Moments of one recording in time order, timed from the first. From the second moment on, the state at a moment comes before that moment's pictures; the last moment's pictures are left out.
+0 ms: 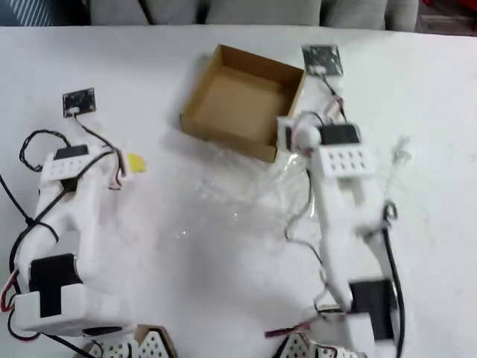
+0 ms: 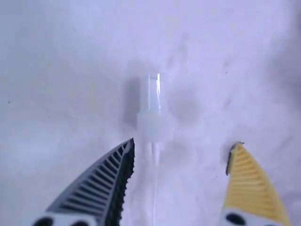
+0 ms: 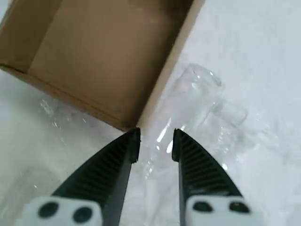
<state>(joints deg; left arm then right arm) -17.9 0.1 32.6 46.5 6.5 -9.9 -7.0 12.9 56.8 -1.8</state>
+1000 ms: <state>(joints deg) -16.7 0.1 32.6 44.8 6.5 -8.4 40.0 -44.1 74.9 -10.5</state>
